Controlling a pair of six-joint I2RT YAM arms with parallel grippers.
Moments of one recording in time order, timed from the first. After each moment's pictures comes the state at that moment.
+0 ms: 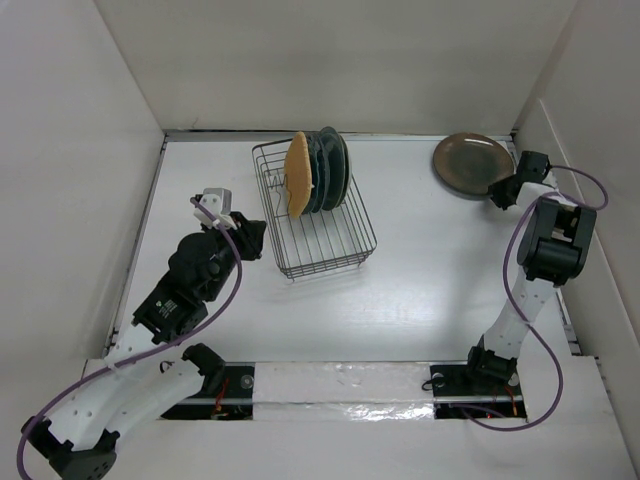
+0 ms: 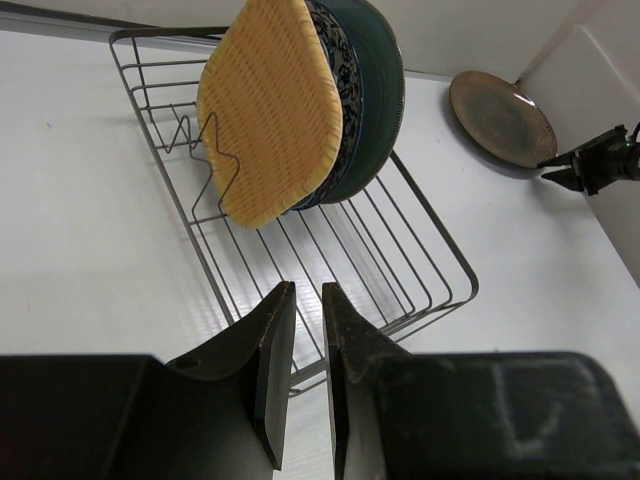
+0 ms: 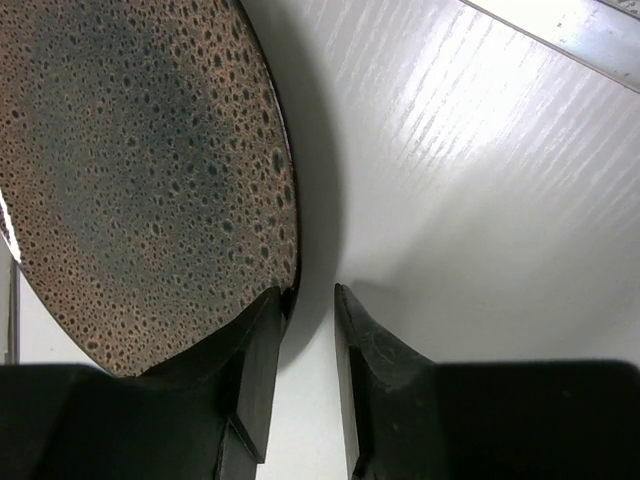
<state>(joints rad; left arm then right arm) -0.65 0.65 0.79 -0.28 -0.30 -0.40 -0.34 2.08 1.42 -0.14 0.04 0.87</state>
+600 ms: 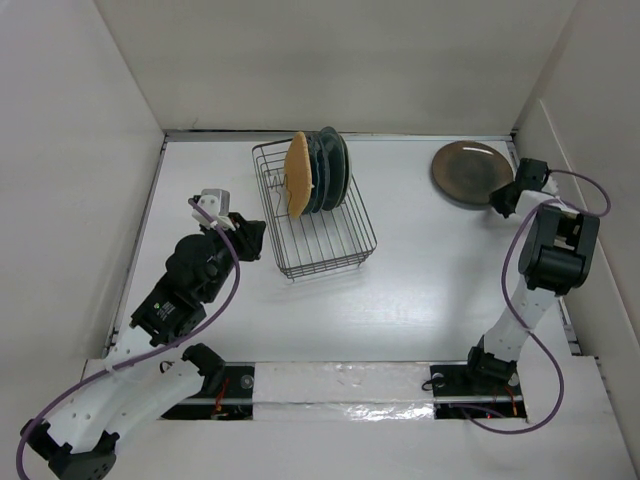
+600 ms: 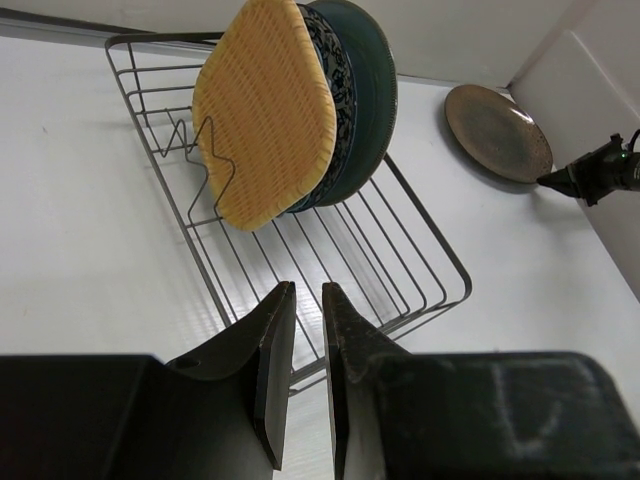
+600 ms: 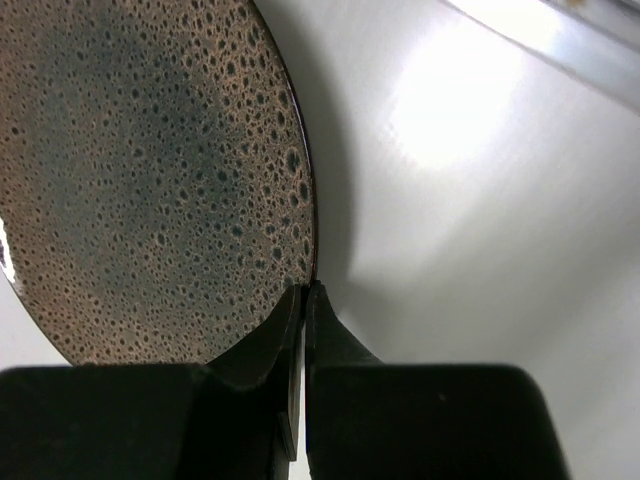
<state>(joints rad) -0.65 0.64 0.79 -0.28 -0.29 -0.40 -0.33 2.02 1.35 -0.13 0.08 0.81</state>
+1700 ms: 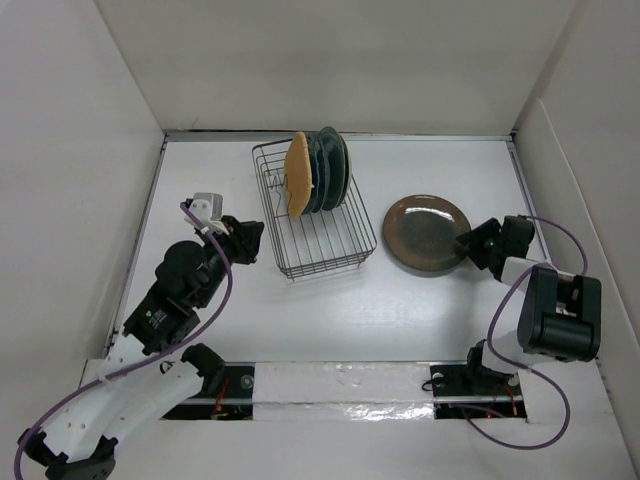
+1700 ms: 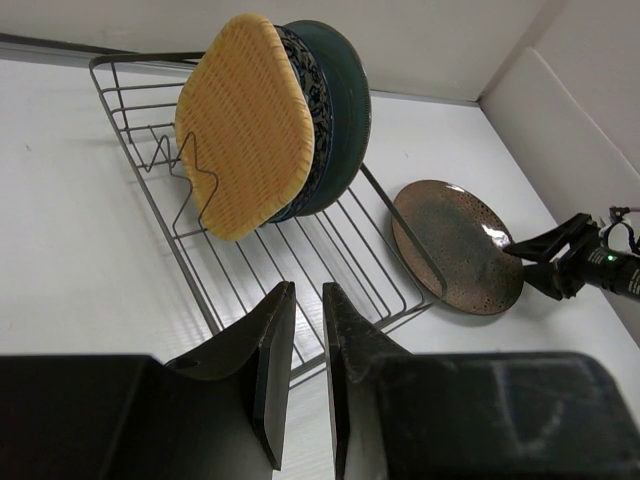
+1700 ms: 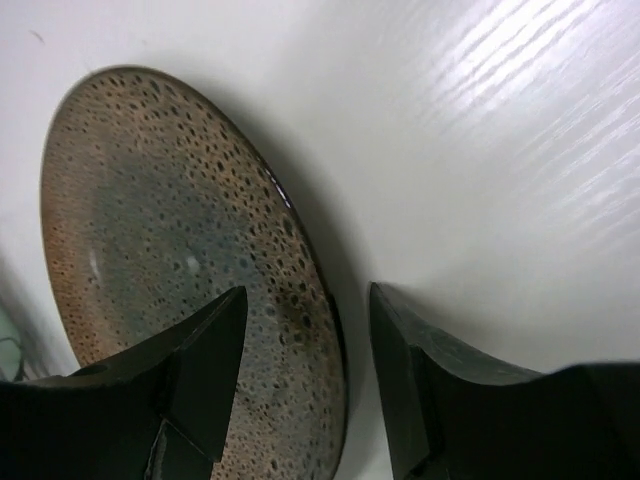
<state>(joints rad) -0.65 0.59 0.79 -0.28 -0.26 -0.40 -0.27 1.44 0.54 0.19 -0.16 0.77</state>
